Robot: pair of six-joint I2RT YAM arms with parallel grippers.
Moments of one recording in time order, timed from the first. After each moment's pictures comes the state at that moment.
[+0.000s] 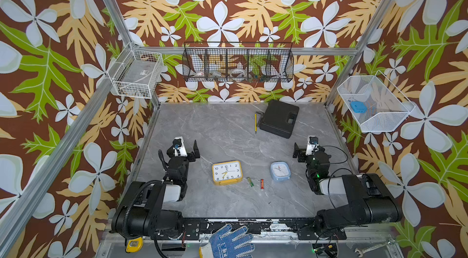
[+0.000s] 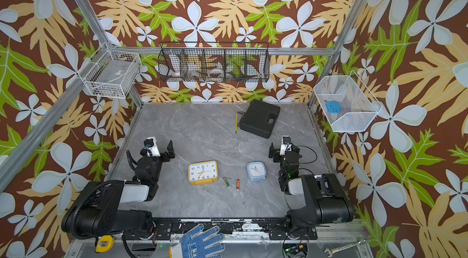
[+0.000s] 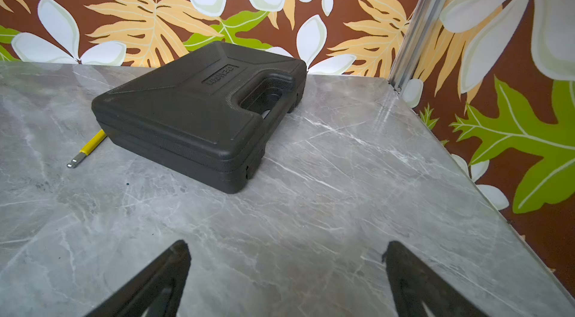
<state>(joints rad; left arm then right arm) -0.10 1.37 0.15 1.14 -0.20 -0.09 0.04 1.46 0.23 1.00 0.12 -0.03</state>
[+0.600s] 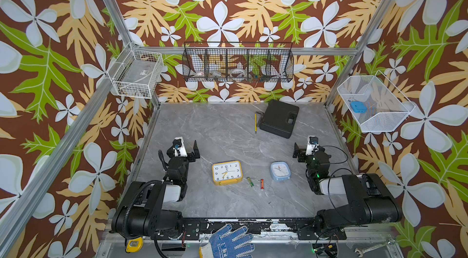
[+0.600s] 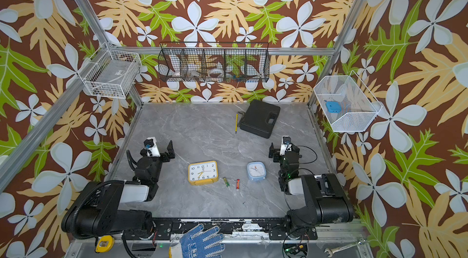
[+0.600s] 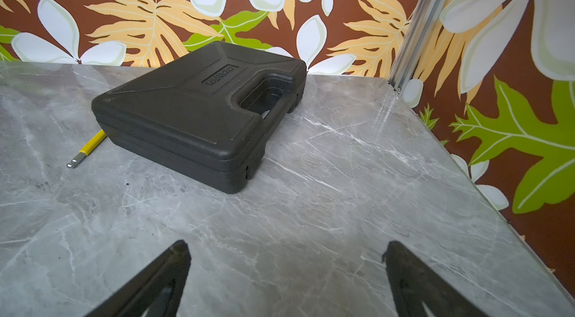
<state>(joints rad) -0.10 1.37 0.15 1.14 -0.20 -0.09 0.04 1.46 0.23 1.00 0.12 -0.03</state>
